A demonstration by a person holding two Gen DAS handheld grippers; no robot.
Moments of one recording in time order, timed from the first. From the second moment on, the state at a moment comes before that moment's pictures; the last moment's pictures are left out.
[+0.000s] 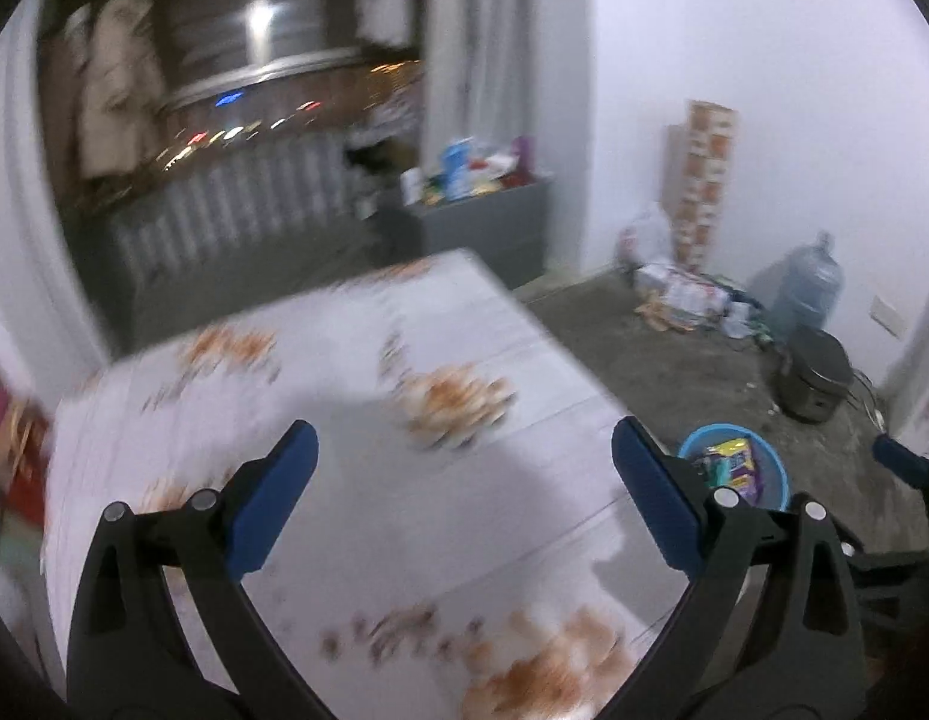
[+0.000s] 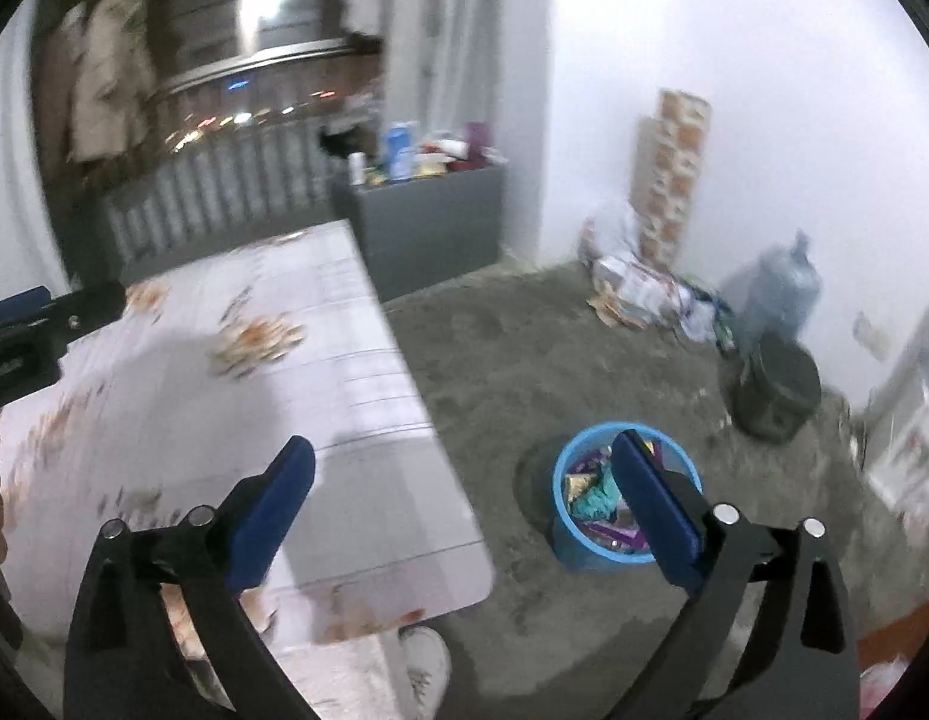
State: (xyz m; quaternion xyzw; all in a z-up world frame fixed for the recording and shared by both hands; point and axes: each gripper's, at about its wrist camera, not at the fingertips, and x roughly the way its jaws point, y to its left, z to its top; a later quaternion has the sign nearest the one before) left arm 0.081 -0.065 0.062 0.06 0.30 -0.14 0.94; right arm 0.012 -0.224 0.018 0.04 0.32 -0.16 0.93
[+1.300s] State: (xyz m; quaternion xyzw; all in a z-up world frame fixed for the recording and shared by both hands) left arm 0.057 -0.041 -0.012 0.09 0.42 -0.06 0.90; right arm 0.003 -0.213 -0.034 0.01 0.45 -0.15 0.88
